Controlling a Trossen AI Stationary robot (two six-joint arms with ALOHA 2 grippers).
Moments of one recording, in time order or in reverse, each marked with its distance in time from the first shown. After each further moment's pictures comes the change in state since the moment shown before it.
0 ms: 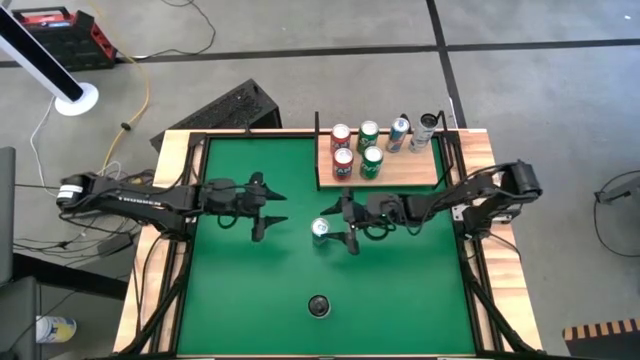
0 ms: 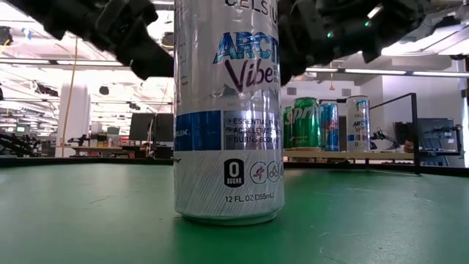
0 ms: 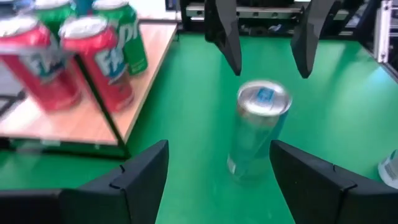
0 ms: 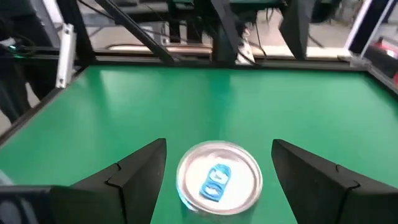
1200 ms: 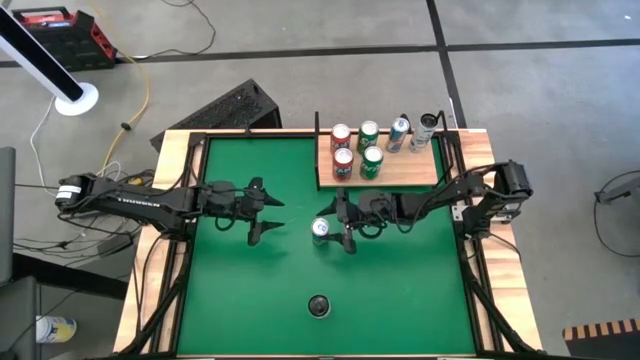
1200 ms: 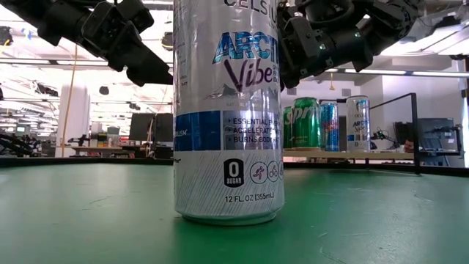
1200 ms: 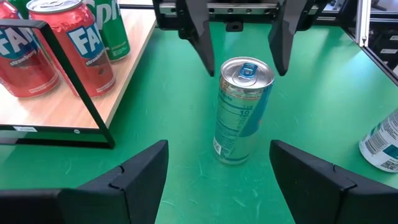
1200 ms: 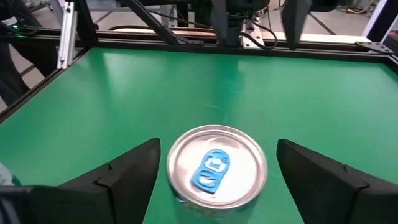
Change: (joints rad) left arm 0.000 -0.023 -0.051 -0.005 0.058 -0.005; right arm -0.043 0.076 0.030 -0.011 -0.074 -0.028
